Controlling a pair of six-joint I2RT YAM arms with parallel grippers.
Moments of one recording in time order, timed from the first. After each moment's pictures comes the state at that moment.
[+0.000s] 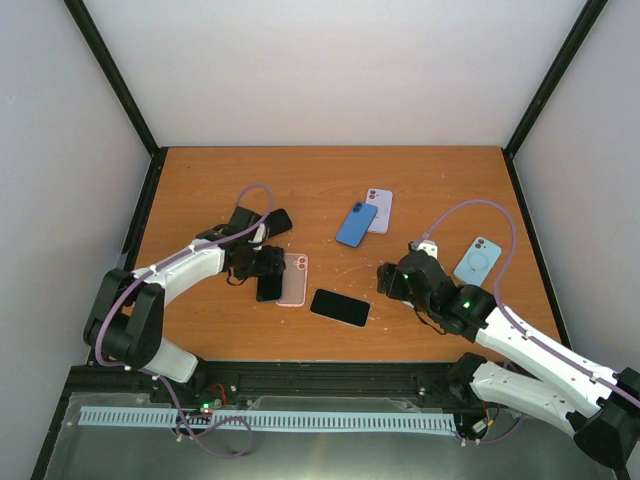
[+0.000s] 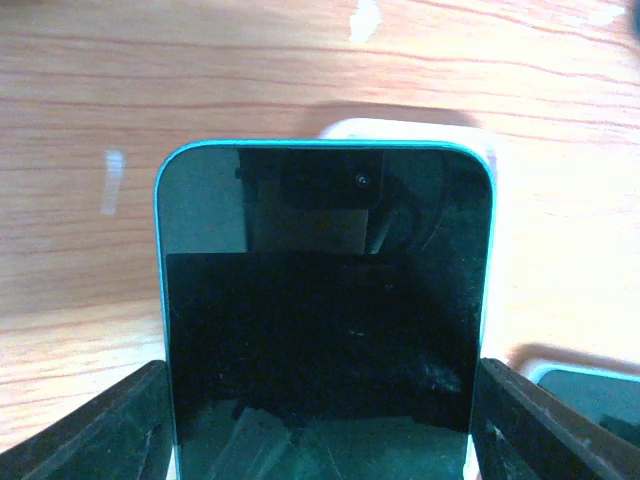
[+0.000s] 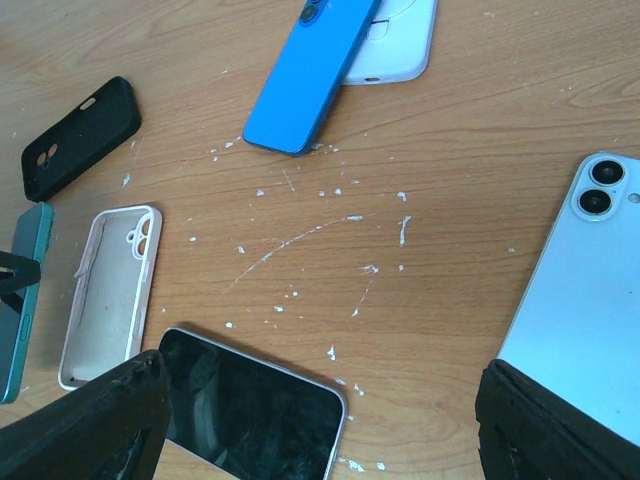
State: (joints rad) left arm -0.40 1.49 0.86 -0.54 0.15 -0.49; right arm 0.79 0.86 0.67 -0.59 0.30 0.81
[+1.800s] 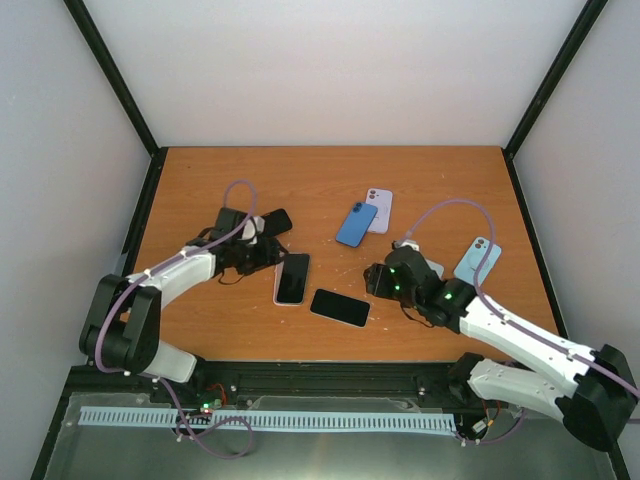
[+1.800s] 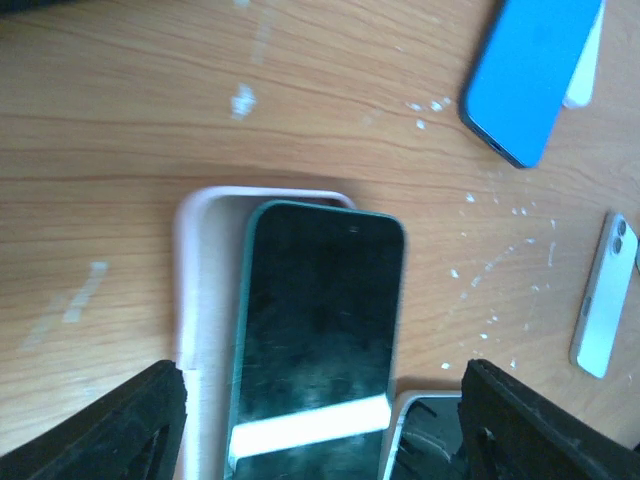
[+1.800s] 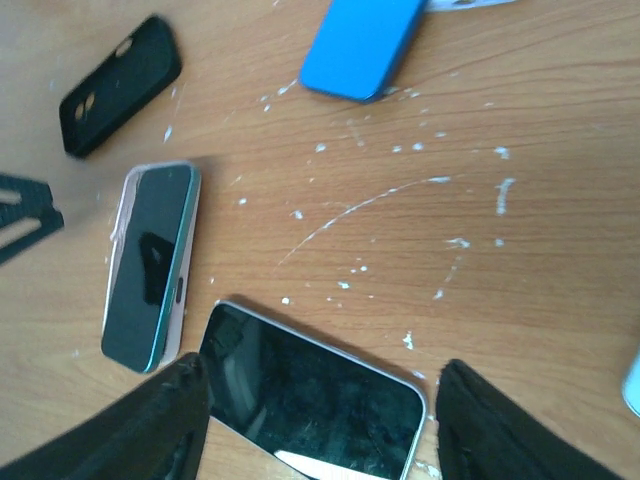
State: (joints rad) left arm -0.33 1.46 0.78 -0.29 0.41 -0.58; right arm 0.79 0.97 0.66 -0.47 0.17 0.83
